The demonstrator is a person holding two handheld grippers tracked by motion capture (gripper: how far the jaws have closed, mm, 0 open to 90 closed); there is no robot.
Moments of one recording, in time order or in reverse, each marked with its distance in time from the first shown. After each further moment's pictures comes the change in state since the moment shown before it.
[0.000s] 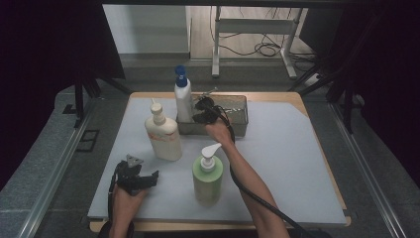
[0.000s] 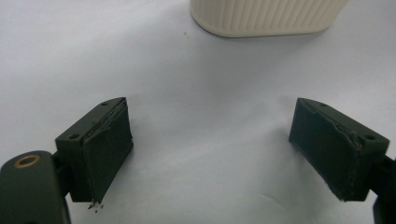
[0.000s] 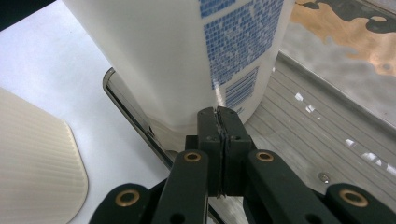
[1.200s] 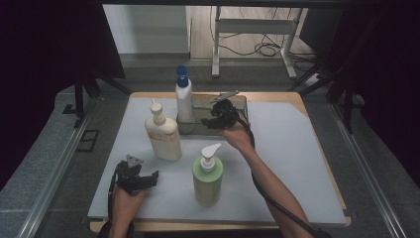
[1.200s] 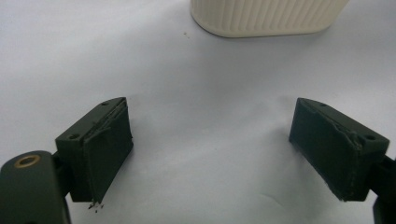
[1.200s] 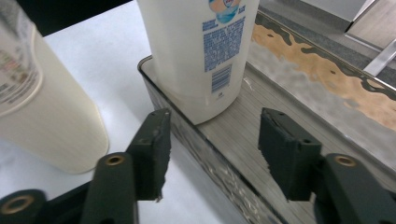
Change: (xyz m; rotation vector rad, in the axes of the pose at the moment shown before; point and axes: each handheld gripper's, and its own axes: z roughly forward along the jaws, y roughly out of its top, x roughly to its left) left arm 0.000 0.000 0.000 -0.003 -0.001 -0.001; right arm -0.001 -0.027 -0.076 -0.132 -0.016 -0.080
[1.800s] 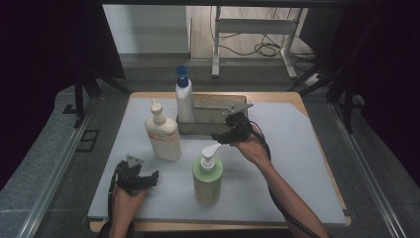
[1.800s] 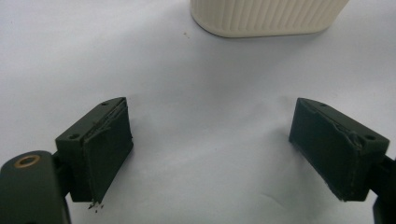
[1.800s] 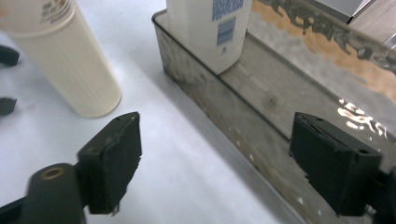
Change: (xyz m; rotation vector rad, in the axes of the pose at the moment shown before) left arm 0.000 0.000 0.000 0.001 0.000 0.000; right arm 0.004 -0.040 -0.038 0.018 0.005 -0.031
